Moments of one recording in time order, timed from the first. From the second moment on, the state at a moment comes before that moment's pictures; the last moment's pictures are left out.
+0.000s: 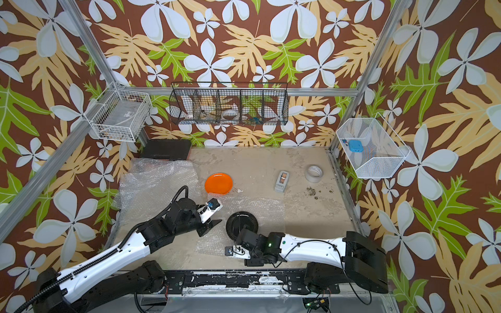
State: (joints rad) left arm -0.77 0.94 0.65 -0.33 0.07 0.20; right arm 1.24 1.31 0.64 -0.48 0.06 -0.41
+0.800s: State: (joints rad) left arm -0.77 0.88 0.60 -0.31 0.02 0.12; right arm 1.41 1.36 0.57 -0.30 0.55 -0.31
